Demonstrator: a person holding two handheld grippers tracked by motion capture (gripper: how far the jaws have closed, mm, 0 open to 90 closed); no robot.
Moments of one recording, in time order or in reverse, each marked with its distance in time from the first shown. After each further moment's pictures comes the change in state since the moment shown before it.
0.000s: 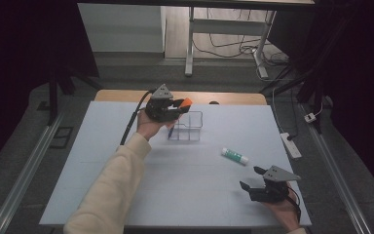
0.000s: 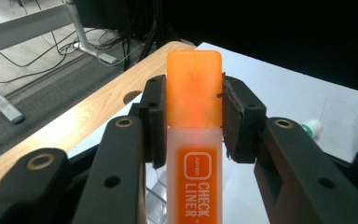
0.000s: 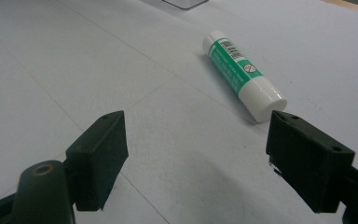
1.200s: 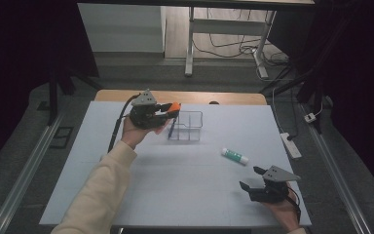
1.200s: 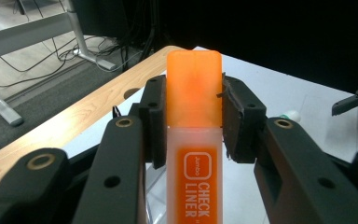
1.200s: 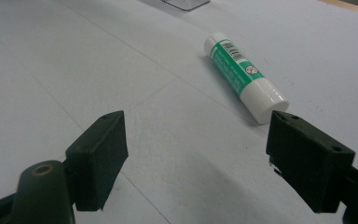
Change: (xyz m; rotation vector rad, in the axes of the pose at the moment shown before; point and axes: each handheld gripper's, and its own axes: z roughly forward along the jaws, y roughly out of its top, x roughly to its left) left arm -0.003 -0.018 -0.044 -0.039 -0.012 -0.014; right arm 0.001 0.001 0.000 0.000 -0.001 -0.004
